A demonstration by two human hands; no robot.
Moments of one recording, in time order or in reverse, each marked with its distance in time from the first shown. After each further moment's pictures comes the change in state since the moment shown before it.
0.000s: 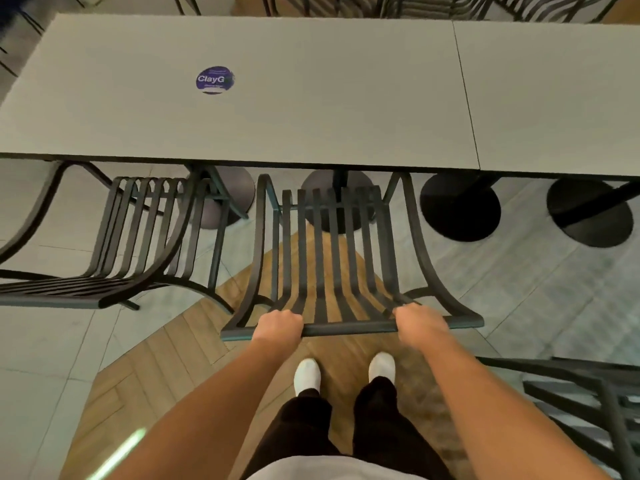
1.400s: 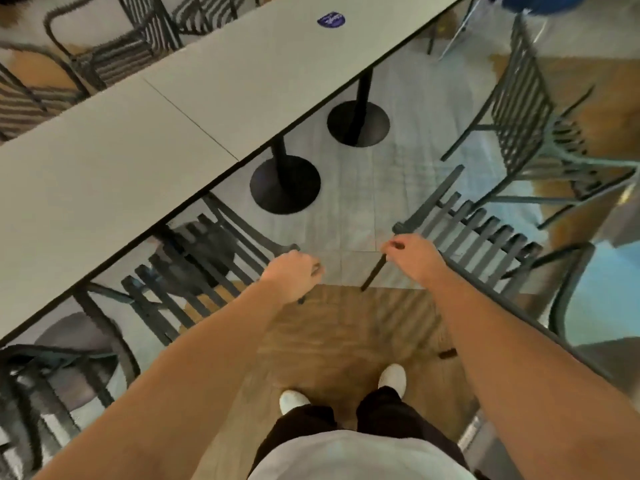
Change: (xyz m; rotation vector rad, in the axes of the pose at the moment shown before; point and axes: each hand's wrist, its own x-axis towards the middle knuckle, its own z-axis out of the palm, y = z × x) left_hand -0.003 0.278 -0.150 0.204 0.051 0.781; right_hand -0.189 0.186 0.113 1.326 0.519 0.701
